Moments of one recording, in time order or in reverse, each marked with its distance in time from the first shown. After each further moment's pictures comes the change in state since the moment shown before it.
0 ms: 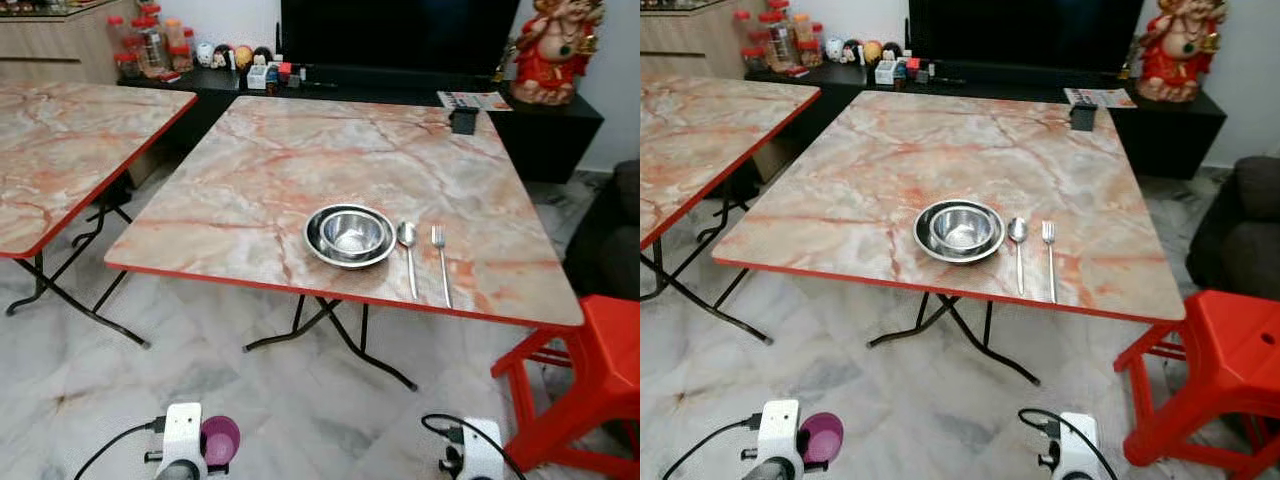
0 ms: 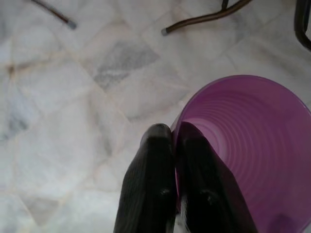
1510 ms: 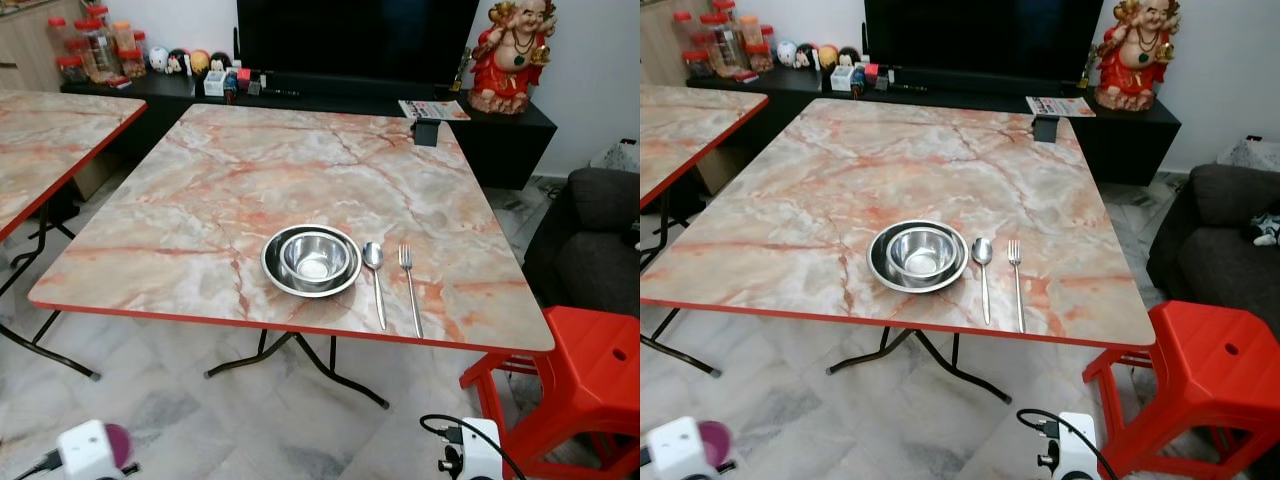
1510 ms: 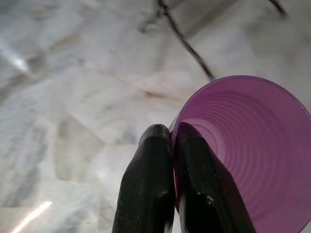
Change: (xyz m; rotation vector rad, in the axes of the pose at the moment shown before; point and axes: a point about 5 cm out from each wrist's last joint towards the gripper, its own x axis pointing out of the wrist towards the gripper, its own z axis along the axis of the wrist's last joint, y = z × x) left arm -0.029 0.098 0.009 -0.180 -0.201 0.774; right arm -0.002 -0.008 -0.006 -0.037 0.021 -0.003
